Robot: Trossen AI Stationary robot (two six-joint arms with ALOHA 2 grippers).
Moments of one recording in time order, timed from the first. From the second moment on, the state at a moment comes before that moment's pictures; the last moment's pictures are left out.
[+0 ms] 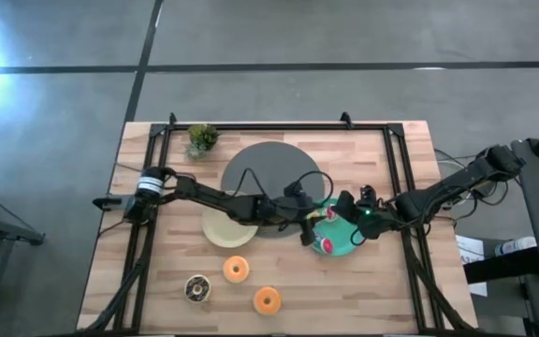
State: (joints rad) left arm -0.12 2.03 1.40 0.34 -0.30 -0.18; right arm 0.41 1.06 0.54 -0.36 0.67 2.14
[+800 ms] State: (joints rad) left arm -0.12 2.12 1.49 0.35 -0.36 -0.27; right arm 0.41 1.02 0.53 -0.35 0.76 2.22
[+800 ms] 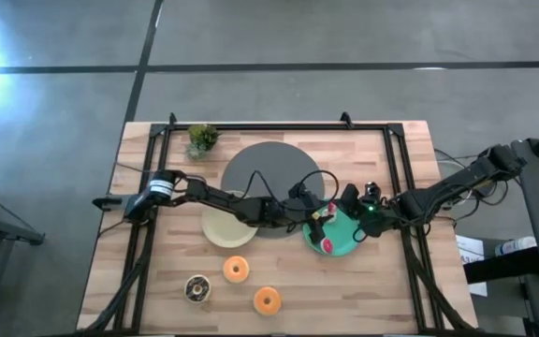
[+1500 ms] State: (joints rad) left arm -0.11 2.13 1.49 0.33 -0.43 -0.28; right arm 0.39 1.02 0.53 -0.26 0.75 2.18
